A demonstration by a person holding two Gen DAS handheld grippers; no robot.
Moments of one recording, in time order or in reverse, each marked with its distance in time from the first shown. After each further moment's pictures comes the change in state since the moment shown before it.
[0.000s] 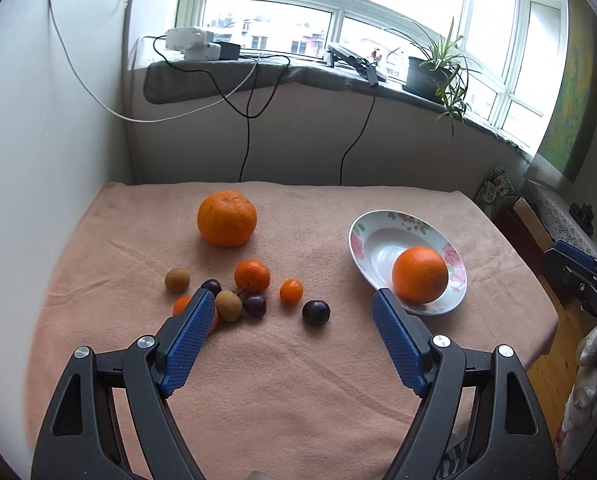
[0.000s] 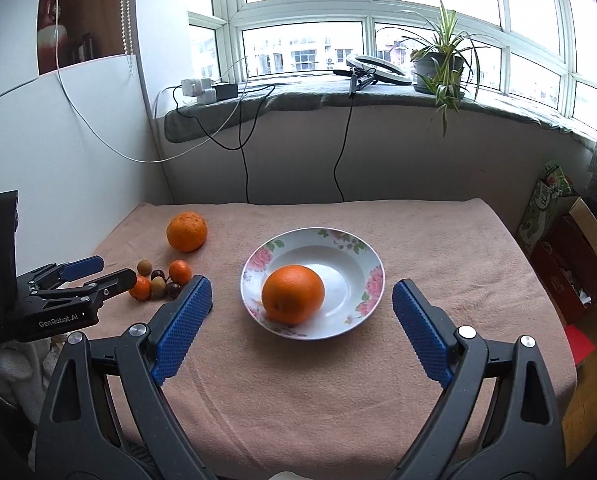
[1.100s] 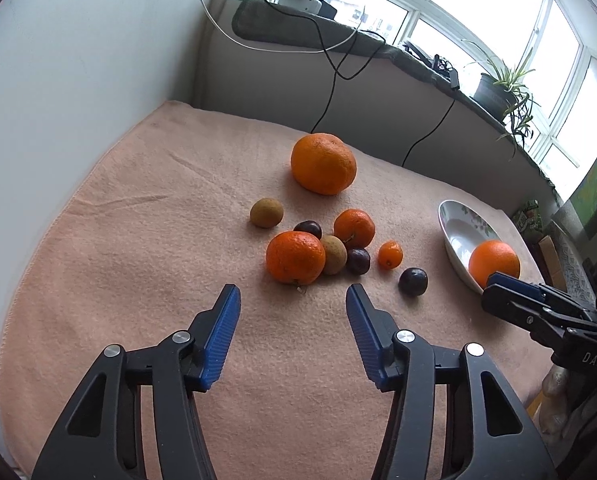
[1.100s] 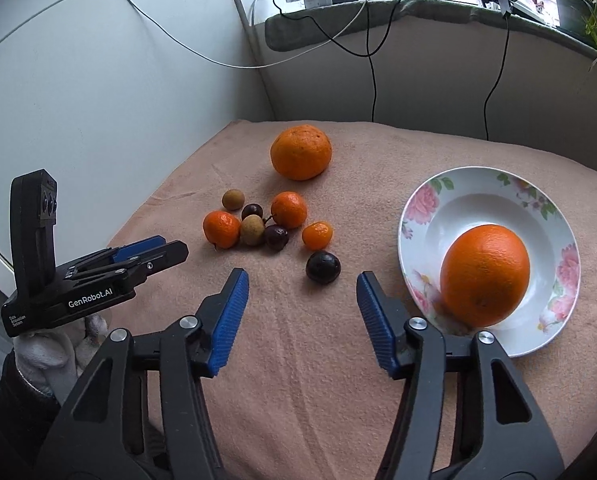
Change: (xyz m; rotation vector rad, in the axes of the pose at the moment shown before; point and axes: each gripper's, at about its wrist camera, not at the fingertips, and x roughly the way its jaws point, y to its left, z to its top) left arm 0.026 0.087 -0.045 -0.229 0.063 0.026; right arm 0.119 0.084 -0.027 -0.104 0.260 0.349
